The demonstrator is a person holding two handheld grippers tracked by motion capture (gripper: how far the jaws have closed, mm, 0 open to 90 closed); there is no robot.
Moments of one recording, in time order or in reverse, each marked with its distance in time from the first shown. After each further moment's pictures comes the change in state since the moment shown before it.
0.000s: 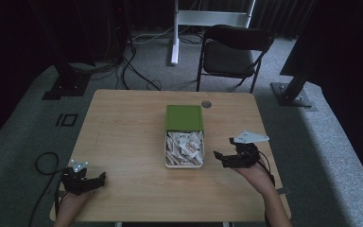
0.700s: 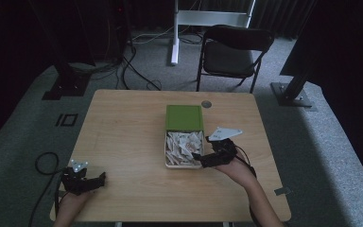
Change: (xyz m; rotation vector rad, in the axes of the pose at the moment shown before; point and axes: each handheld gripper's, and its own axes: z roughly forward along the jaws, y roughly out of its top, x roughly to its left) left arm 0.000 0.000 0.000 0.000 0.000 0.000; right arm 0.042 0.035 0.038 0.037 0.148 -0.110
